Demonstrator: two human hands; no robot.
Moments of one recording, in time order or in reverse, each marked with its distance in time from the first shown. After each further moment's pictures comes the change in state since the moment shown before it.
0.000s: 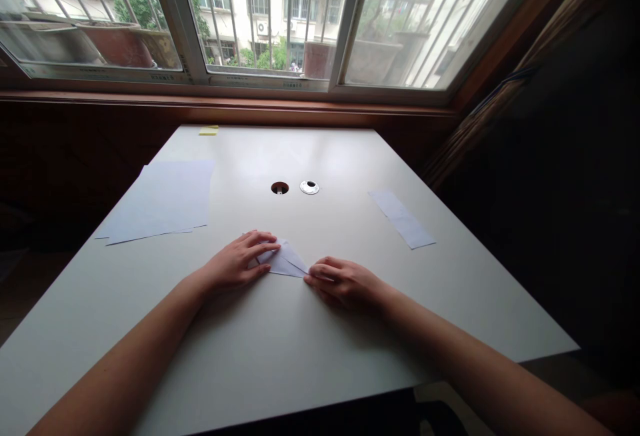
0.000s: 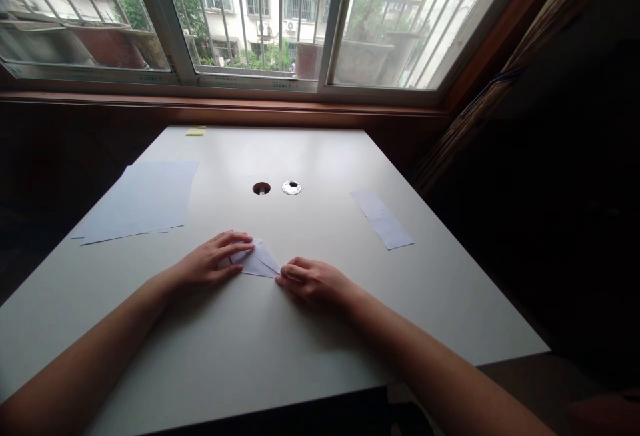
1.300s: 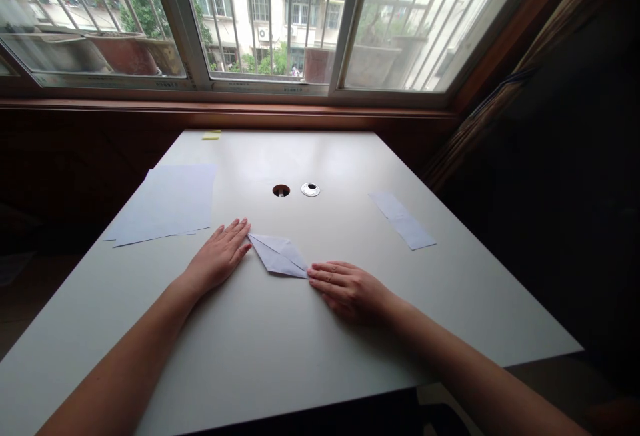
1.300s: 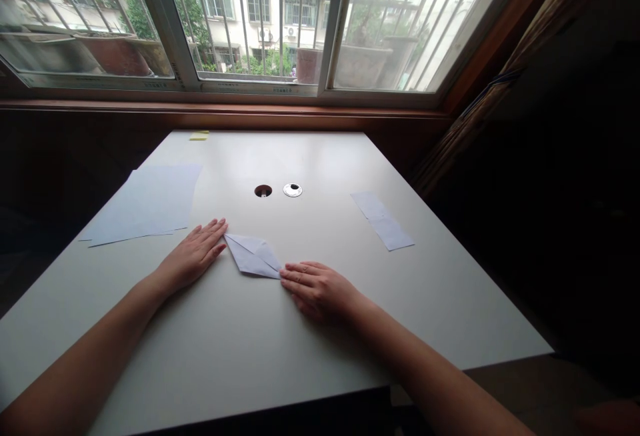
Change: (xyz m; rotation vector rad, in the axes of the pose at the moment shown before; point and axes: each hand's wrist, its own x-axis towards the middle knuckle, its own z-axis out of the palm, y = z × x) left_hand -0.029 -0.040 0.004 0.298 0.059 -0.343; right_hand -0.012 -0.017 -0.006 0.043 -0.009 0.143
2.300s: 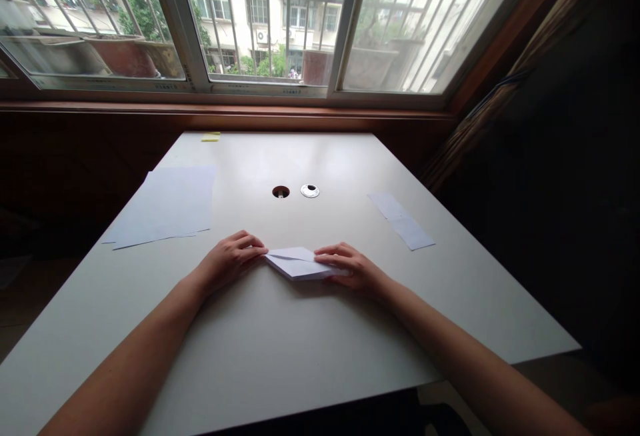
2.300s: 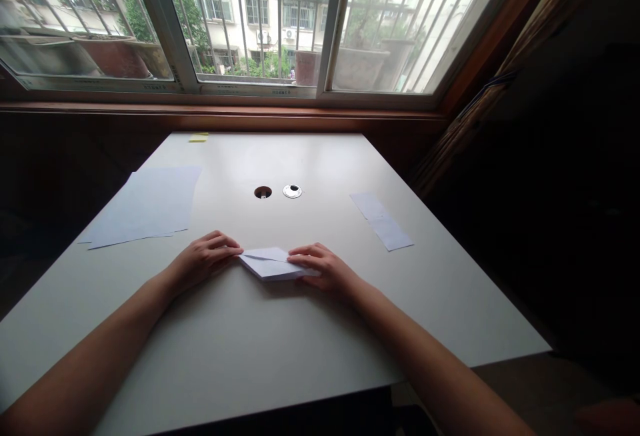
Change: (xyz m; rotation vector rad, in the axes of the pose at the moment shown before) left_hand 0.011 0.020 -0.016 -0.175 0.118 0.405; right_hand 0.001 0.040 0.003 0.309 0.133 0.236
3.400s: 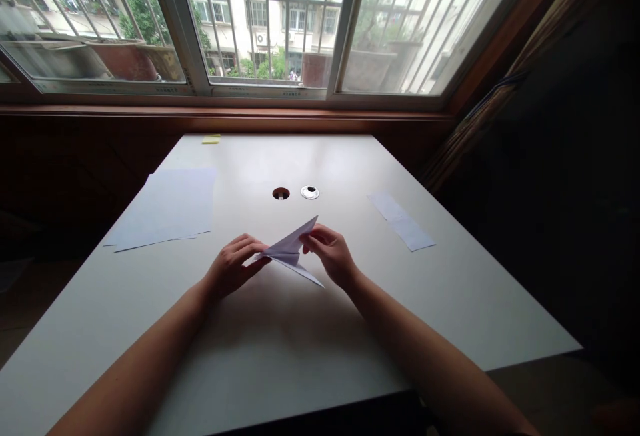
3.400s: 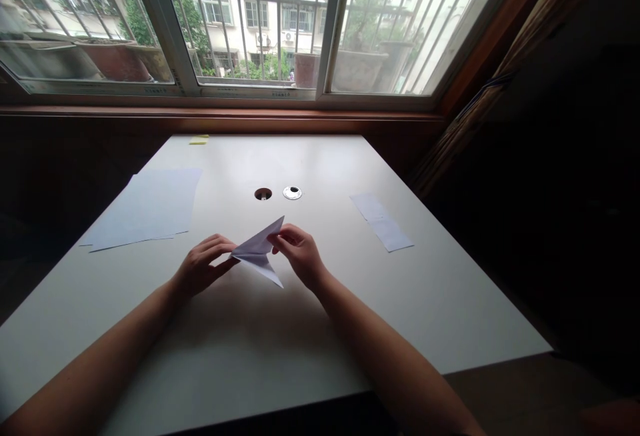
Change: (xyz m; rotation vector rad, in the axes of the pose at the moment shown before) left_hand 0.010 0.030 0.000 -0.245 0.324 0.009; right_hand 0.077 -0.037 0.036 0.786 0.468 0.425
